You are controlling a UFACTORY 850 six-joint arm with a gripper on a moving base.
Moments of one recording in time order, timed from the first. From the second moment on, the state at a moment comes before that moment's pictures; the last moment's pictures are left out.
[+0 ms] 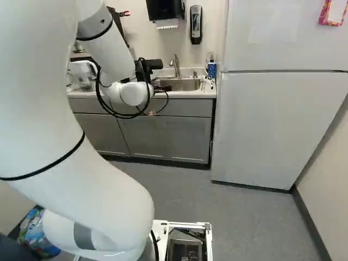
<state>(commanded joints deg) 2.8 1.2 -37.9 0.0 35.9 0.0</state>
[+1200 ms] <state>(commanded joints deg) 2.6 0.8 -45.9 0.0 32.1 0.0</state>
